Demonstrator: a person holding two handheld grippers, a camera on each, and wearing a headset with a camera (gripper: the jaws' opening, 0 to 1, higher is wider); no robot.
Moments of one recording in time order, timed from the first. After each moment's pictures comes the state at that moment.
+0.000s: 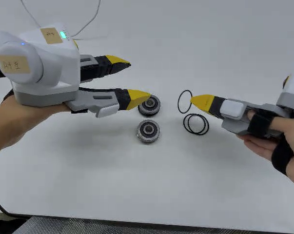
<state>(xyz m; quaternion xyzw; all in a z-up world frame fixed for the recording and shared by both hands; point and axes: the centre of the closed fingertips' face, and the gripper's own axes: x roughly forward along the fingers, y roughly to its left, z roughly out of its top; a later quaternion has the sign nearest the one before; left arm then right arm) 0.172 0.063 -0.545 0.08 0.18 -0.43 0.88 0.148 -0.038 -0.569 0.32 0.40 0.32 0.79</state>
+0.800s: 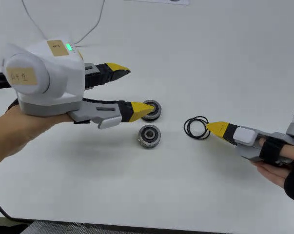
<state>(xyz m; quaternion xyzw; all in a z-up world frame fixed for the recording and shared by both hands) 0.165 0.062 -0.549 0.09 0.19 -0.44 0.88 0.132 -0.067 -0.600 0.32 0.43 0.26 0.81</state>
